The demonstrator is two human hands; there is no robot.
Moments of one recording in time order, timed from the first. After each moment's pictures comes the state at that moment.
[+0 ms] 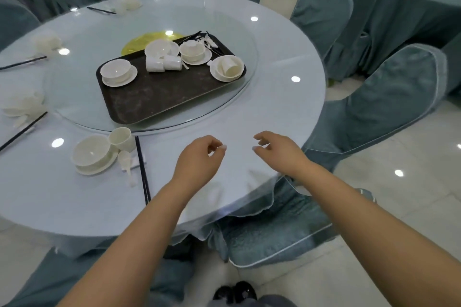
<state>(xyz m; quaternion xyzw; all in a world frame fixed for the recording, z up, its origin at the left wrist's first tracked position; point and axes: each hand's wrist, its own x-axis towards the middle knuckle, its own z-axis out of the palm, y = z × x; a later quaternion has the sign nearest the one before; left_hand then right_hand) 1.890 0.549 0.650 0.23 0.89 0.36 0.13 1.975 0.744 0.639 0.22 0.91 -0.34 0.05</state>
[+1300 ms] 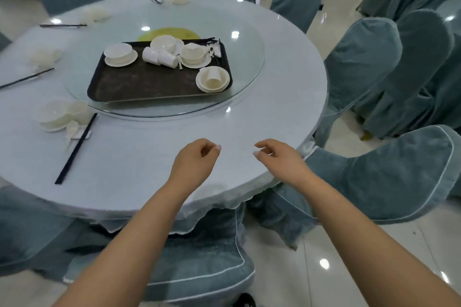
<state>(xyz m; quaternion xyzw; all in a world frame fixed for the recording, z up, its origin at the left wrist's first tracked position) 1.954 0.826 0.643 0.01 0.90 0.43 0.07 1.975 1.046 0.643 0.08 0.90 -0.42 0.10</state>
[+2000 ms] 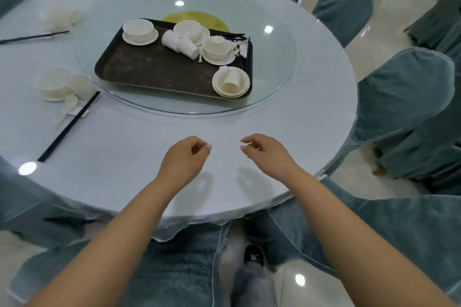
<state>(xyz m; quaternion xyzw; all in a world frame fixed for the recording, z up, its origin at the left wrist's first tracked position) 1.884 0.827 0.615 -0.09 0.88 0.45 0.05 1.852 1.041 0.633 -0.03 0.90 -0.40 0.16</state>
